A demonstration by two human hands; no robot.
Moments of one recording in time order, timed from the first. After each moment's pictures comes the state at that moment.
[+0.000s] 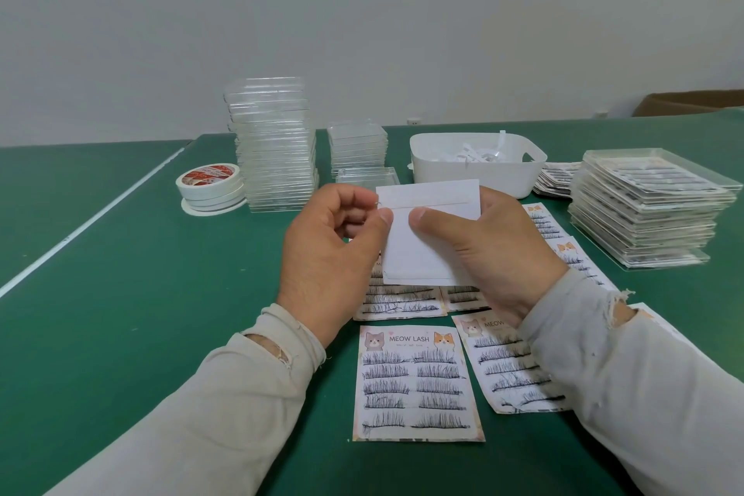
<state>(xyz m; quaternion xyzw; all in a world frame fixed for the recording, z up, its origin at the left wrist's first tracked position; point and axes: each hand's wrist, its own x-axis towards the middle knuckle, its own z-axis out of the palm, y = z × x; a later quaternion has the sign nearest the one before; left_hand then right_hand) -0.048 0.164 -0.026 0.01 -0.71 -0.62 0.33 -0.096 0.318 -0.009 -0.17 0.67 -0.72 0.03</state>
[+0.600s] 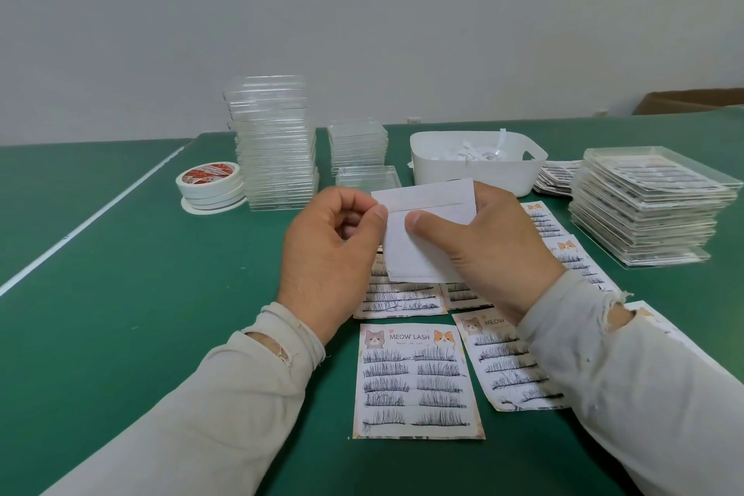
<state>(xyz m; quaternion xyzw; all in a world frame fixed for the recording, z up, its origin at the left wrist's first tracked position) -0.049 0.163 -0.026 0.03 -0.73 -0.60 0.32 -0.093 0.318 -0.008 -0.22 0.73 -0.65 -0.04</state>
